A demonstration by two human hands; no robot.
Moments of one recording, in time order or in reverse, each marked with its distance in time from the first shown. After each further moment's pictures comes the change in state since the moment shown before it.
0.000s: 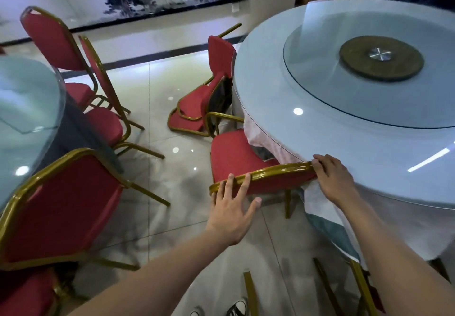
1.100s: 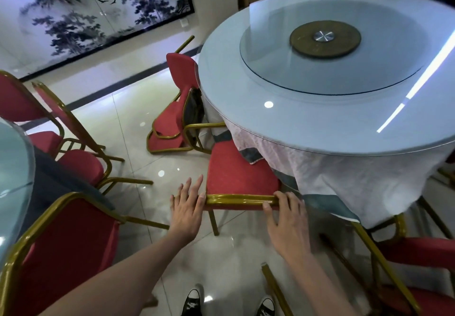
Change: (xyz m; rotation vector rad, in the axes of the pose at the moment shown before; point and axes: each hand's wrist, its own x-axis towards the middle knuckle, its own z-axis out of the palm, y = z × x) left_hand 0.025 -0.129 -0.027 -0.024 0.100 0.116; right_hand -0.165 -0.098 0.110 0.121 0.167 0.188
